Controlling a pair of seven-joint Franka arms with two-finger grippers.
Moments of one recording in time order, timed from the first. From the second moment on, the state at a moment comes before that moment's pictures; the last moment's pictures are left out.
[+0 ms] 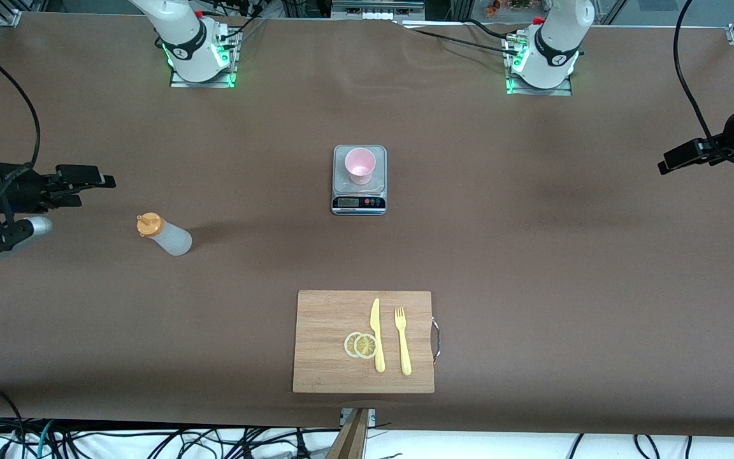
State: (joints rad) left arm 0.15 0.02 -0.06 -1.66 -0.04 1.56 -0.15; right arm 0.01 0.41 -0.10 -1.24 0.30 1.26 -0.30
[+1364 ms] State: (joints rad) left arm 0.15 0.02 -0.06 -1.66 -0.04 1.56 -0.15; right arm 0.03 0.27 -0.10 -1.32 0.00 1.37 -0.24
